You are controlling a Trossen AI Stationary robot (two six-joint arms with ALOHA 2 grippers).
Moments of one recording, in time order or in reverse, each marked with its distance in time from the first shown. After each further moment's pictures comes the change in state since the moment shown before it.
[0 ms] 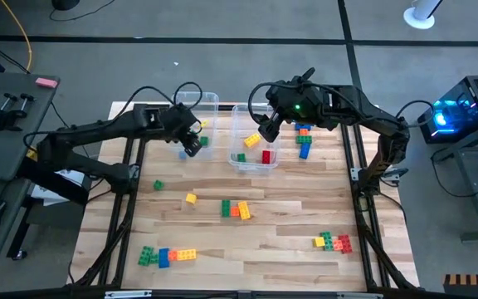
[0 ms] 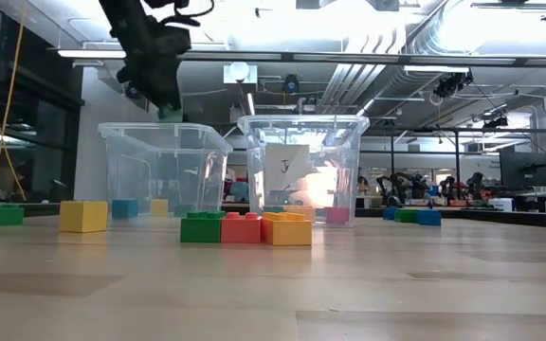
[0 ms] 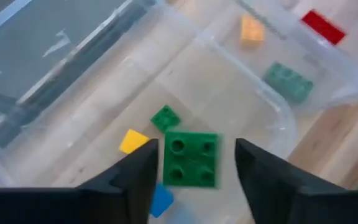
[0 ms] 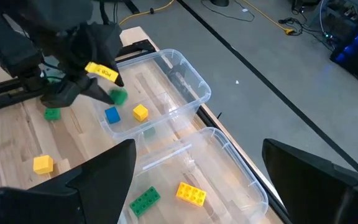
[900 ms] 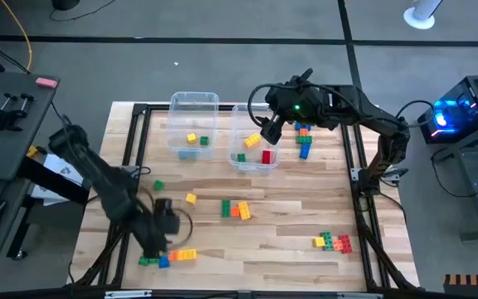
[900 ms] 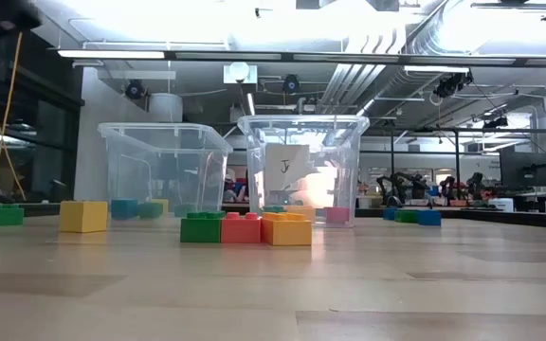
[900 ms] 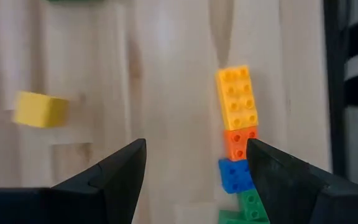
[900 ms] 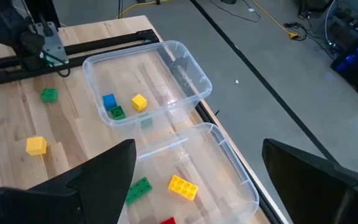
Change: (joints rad) left arm -1.142 0.147 -0.076 -0.025 0.059 -0.419; right arm -0.008 0.000 0.000 -0.024 -0.020 -0.085
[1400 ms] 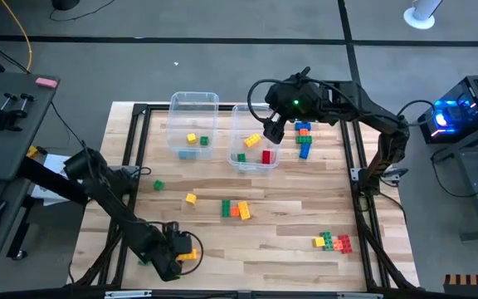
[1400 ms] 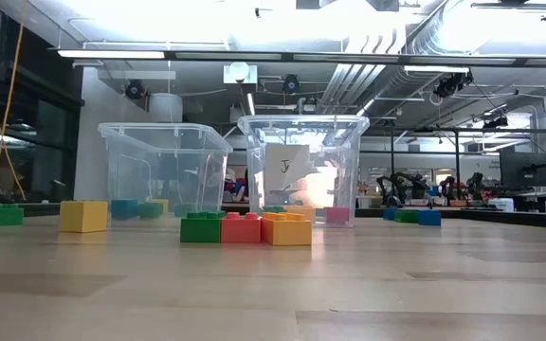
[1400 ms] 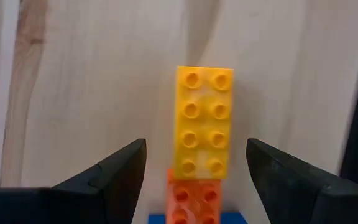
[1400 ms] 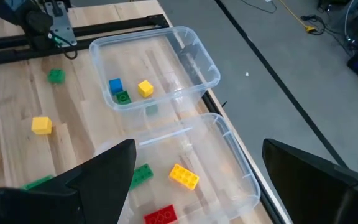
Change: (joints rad) left arm -0.071 0.347 -0.001 0.286 0.026 -0.309; right arm -0.037 0.000 0.000 -0.035 -0.088 -0.059
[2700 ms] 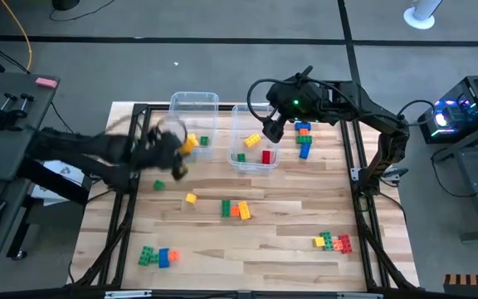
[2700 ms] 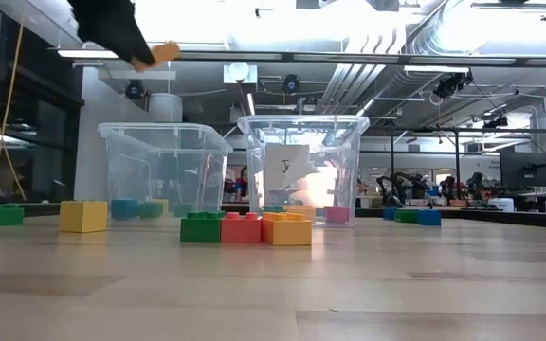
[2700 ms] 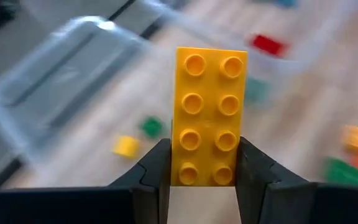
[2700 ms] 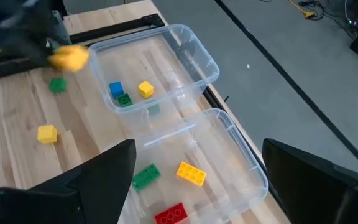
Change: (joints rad) left arm 0.767 -0.688 0.001 -0.343 -0.465 0.518; right arm -0.002 0.000 0.000 -0.011 0.005 0.101
